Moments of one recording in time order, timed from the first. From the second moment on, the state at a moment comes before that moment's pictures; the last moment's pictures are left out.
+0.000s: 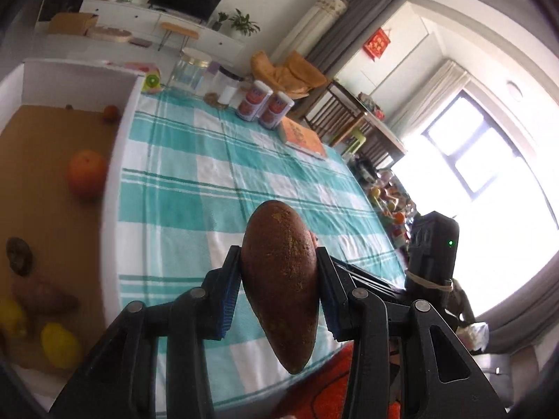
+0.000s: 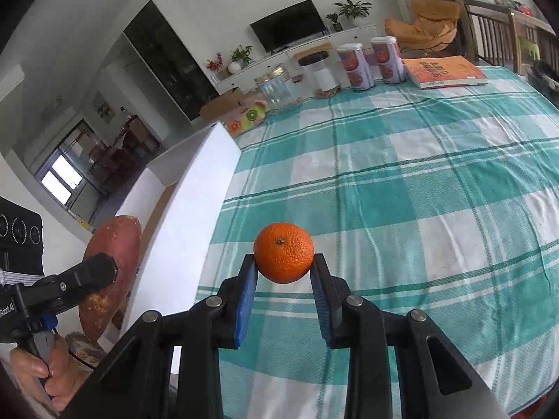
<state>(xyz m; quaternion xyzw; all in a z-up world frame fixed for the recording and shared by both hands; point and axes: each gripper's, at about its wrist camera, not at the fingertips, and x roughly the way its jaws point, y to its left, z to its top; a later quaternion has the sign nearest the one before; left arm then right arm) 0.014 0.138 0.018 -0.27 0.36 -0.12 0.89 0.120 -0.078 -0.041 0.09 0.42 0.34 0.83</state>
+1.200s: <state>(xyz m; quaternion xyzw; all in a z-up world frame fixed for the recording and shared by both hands) -0.030 0.269 -0.006 -0.05 0.41 0.30 0.86 0.034 0.133 -0.020 -0.16 0.43 0.36 0.81</state>
